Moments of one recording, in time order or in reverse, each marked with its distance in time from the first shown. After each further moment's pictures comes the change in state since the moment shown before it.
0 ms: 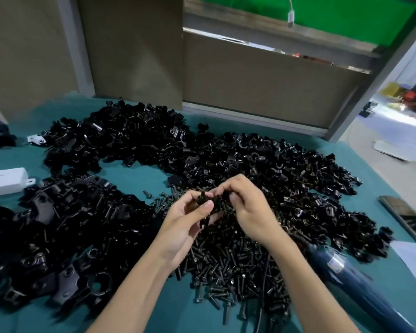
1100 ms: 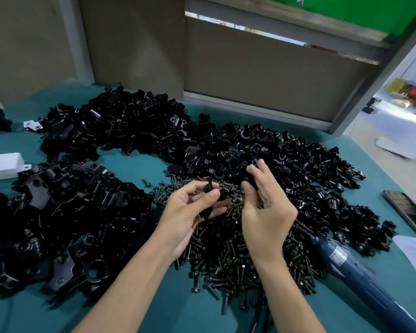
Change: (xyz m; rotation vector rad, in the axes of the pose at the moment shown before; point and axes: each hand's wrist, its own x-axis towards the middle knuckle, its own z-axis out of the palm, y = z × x) left_hand -0.004 0.004 0.010 0.028 0.032 0.016; right_hand -0.029 -0.011 0.029 -0.114 0.760 -0.042
